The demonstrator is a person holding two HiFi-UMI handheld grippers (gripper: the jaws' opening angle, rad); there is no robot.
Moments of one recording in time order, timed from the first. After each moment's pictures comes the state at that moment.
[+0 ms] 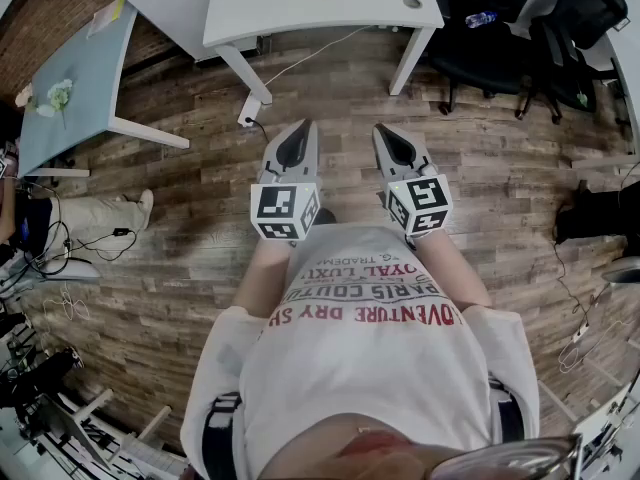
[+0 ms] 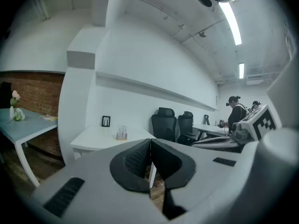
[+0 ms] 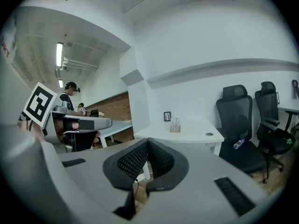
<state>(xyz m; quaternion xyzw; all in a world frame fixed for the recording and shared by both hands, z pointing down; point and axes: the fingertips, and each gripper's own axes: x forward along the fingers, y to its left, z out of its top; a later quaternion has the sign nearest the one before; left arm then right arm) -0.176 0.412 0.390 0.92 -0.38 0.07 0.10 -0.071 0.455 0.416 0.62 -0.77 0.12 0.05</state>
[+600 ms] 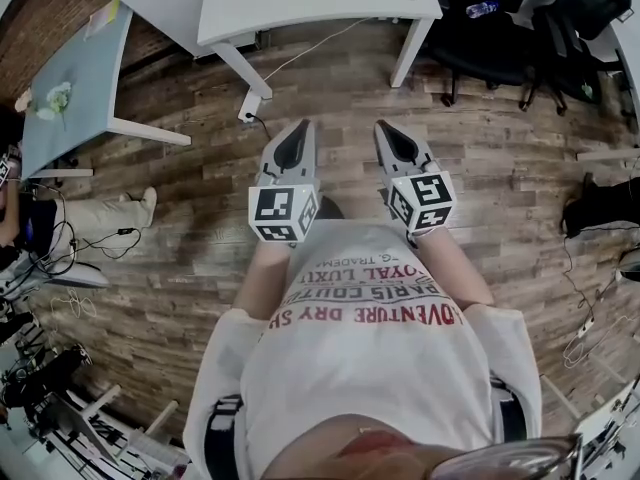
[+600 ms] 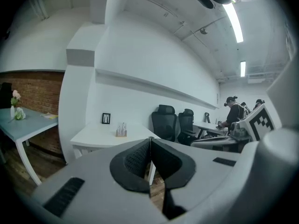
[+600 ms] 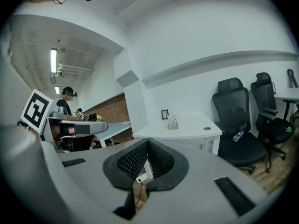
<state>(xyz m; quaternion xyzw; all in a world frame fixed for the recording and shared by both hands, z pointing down) -0.162 0.414 0.399 0.92 -0.38 0.08 0.10 -0.047 0.454 0.427 0.62 -0.77 0.15 0.03</state>
